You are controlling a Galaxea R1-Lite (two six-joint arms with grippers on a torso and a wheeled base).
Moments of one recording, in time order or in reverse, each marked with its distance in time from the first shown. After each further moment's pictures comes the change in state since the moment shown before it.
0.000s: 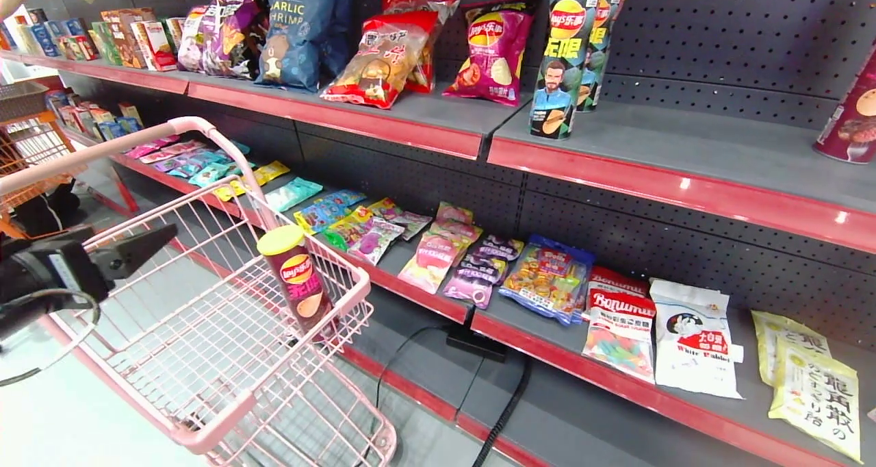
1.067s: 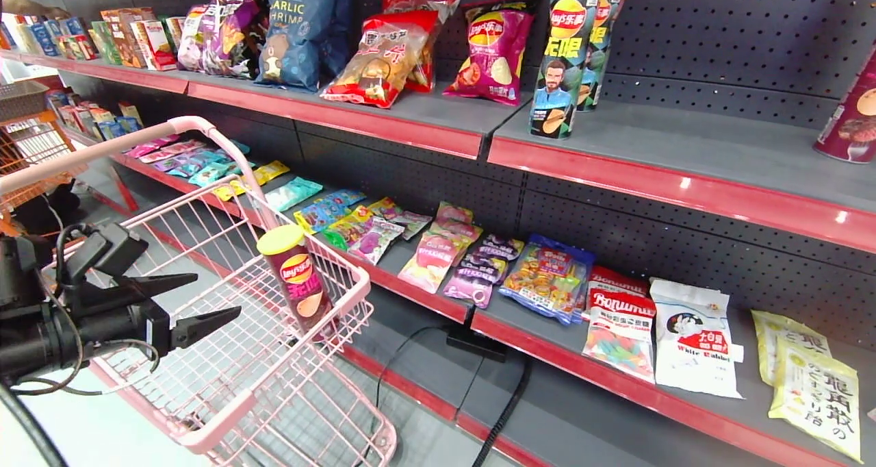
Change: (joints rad) left arm 0.184 0.480 0.013 -0.121 -0.519 0.518; right arm 0.000 0.000 0.000 0.000 0.005 -0.004
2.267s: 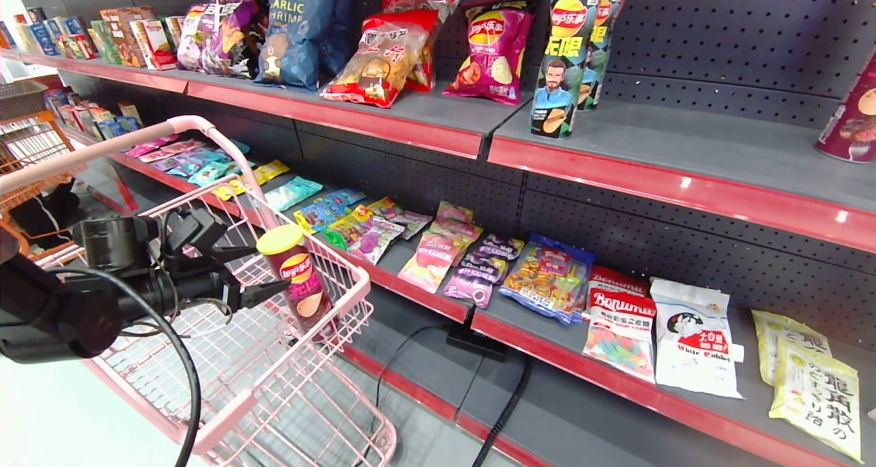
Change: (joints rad) left arm -0.118 0.369 -0.264 -0.180 -0.005 0.012; right arm 0.000 0.000 0.000 0.000 0.000 -0.001
